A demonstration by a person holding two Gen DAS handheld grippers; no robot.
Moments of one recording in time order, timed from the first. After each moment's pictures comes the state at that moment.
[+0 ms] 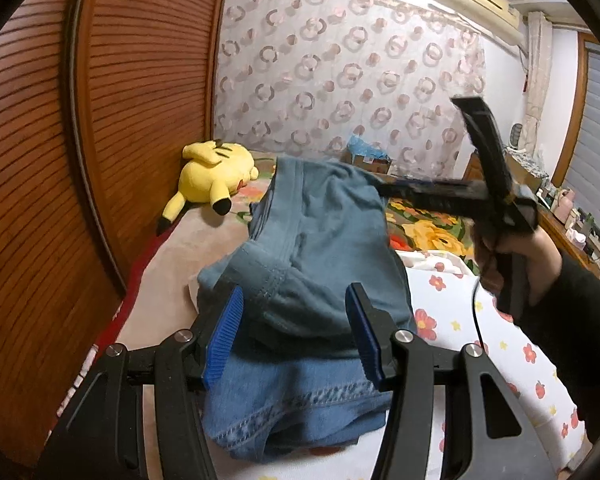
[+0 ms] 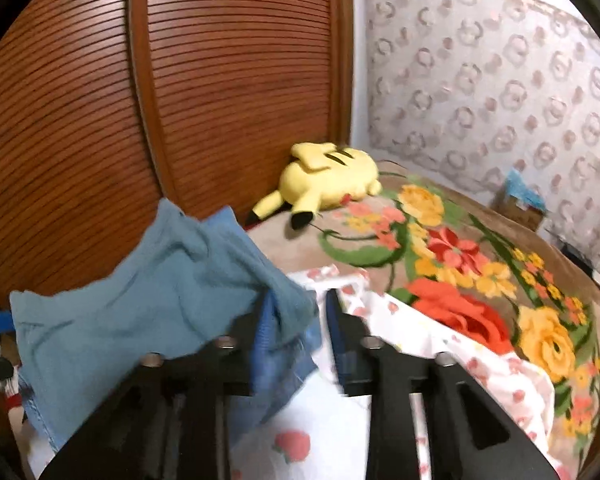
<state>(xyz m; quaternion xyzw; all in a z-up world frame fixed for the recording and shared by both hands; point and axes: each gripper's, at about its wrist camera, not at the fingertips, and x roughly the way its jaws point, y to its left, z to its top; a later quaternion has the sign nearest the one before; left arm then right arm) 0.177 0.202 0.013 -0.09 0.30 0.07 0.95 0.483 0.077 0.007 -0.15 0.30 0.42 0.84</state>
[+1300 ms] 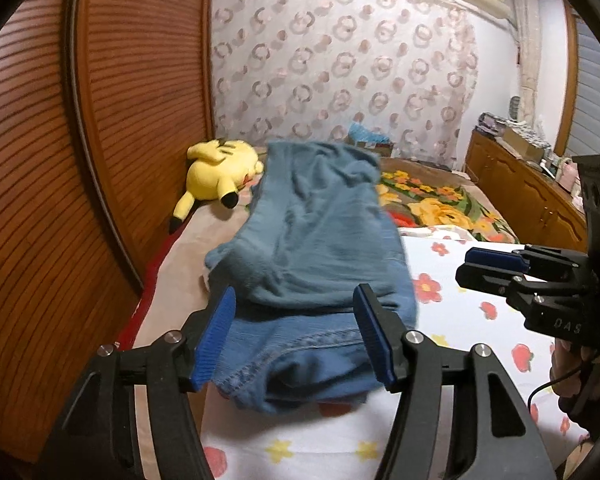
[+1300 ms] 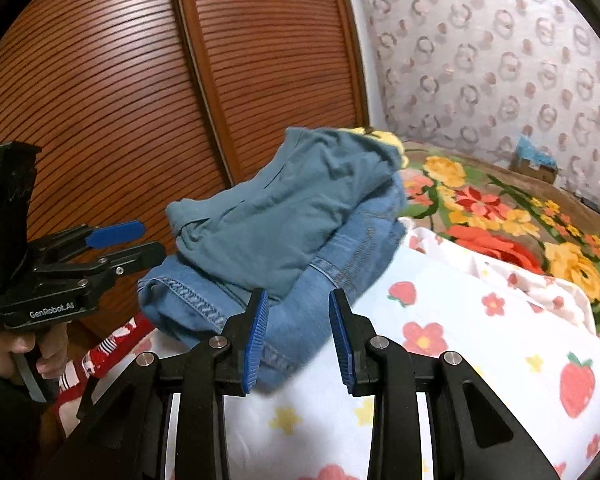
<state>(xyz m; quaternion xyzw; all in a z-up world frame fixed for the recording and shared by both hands) 0.140 0.176 0.011 -0.05 0.31 0.08 0.95 0.292 -0.016 0.018 -0.08 0.32 0.45 0.83</state>
